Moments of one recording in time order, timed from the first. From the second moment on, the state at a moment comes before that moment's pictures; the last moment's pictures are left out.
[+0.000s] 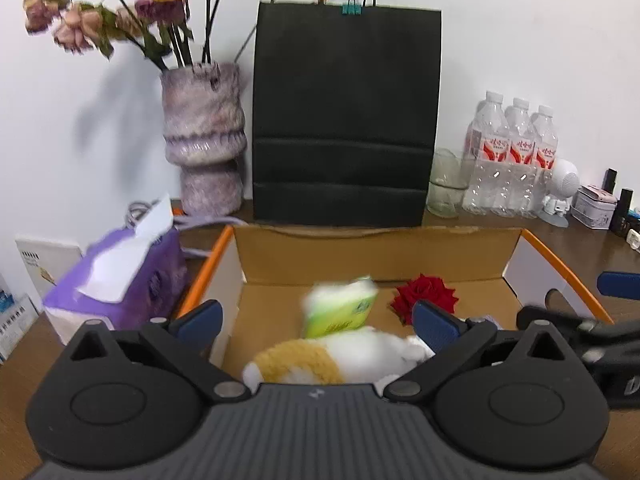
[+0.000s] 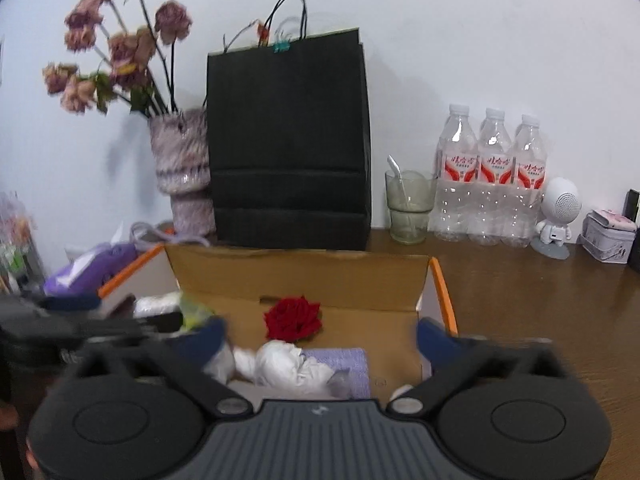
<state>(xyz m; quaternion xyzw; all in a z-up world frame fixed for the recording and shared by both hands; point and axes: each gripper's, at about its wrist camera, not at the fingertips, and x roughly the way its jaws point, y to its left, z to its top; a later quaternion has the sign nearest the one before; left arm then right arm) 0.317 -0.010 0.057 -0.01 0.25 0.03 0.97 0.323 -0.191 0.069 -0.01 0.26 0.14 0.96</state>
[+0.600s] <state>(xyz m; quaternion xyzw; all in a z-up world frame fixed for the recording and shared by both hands) 0.313 -0.012 0.062 -0.02 0.24 0.01 0.97 0.321 -0.192 0.070 -0.02 0.26 0.13 0.96</state>
